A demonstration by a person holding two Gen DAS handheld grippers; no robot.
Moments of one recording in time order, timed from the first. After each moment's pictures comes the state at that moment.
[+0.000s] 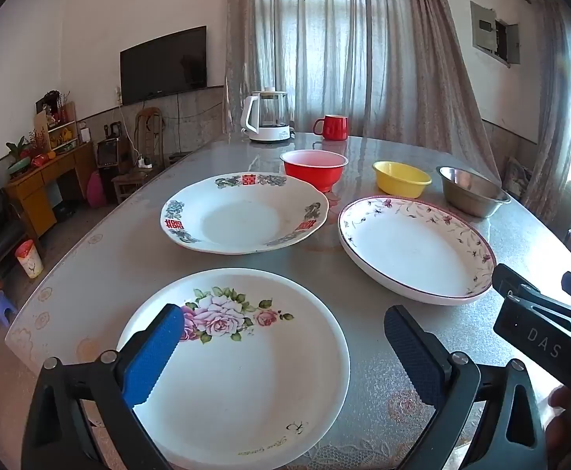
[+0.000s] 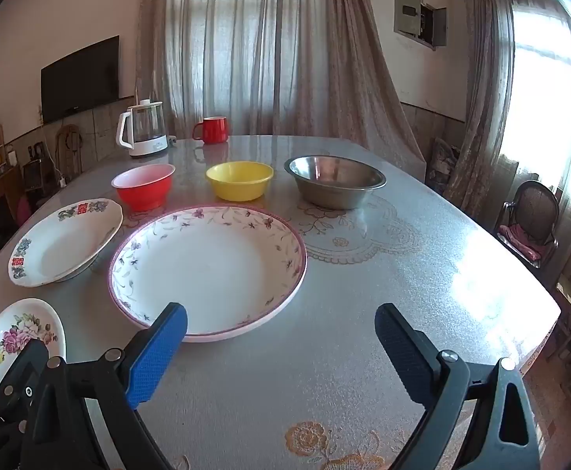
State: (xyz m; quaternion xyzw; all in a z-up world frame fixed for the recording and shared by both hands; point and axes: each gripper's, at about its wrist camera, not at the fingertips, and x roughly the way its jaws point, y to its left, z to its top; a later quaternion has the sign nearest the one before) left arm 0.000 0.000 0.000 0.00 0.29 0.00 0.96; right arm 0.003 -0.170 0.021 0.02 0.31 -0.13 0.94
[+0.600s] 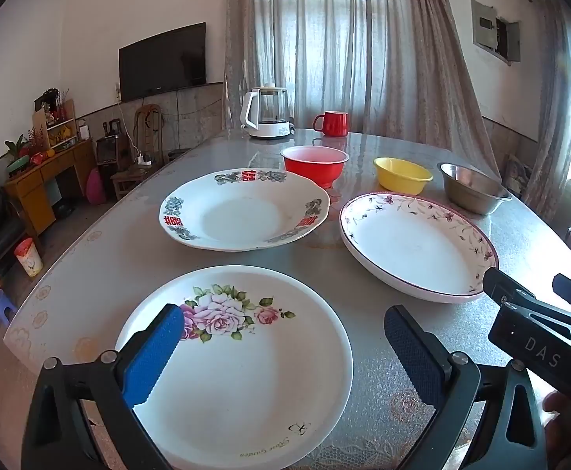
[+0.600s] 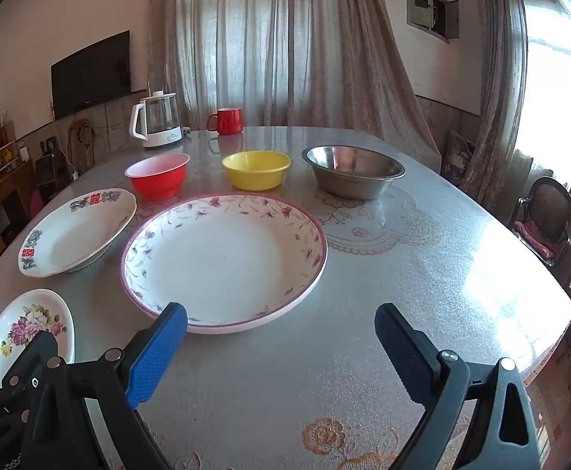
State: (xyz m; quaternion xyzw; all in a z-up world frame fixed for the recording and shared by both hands) left arm 0.005 0.003 -0.006 -0.01 0.30 0.00 0.95; right arm 0.006 -0.166 0.015 0.03 0.32 -0.09 0.94
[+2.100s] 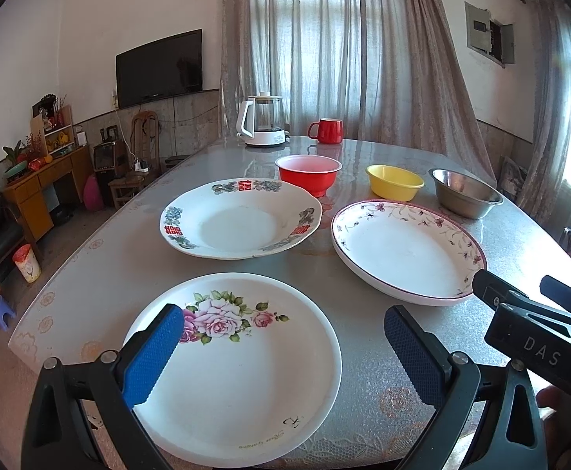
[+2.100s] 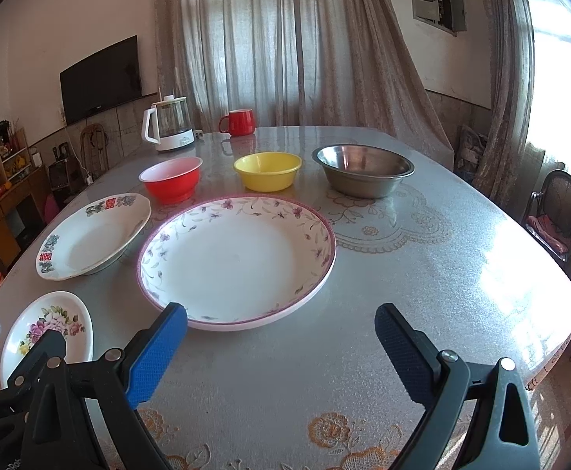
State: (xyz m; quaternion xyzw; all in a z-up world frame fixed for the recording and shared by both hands) left arm -0.006 0.000 0.006 0.00 0.29 -0.01 0.96; right arm 0.001 -0.171 0.021 0.05 0.32 -0.06 0.94
